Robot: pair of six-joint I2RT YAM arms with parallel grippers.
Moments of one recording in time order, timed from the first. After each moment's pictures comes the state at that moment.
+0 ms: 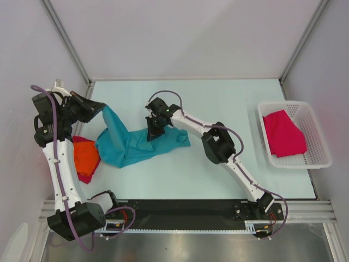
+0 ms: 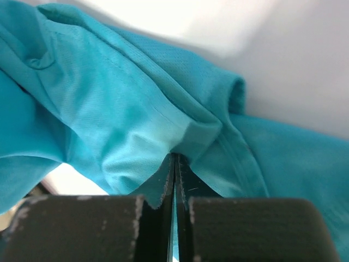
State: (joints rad) left arm 0.40 1.09 1.29 -0.69 0.69 -0.65; right arm 0.82 2.60 2.32 -0.70 -0.38 0.56
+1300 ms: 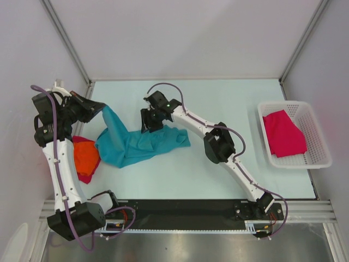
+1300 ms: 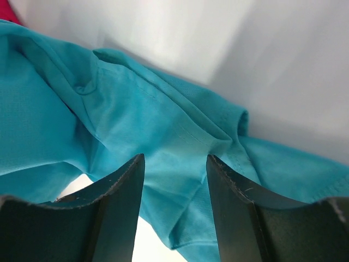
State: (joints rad) left arm 0.40 1.09 1.29 -0.69 0.69 -0.65; right arm 0.80 2.60 2.44 -0.73 -0.32 0.53
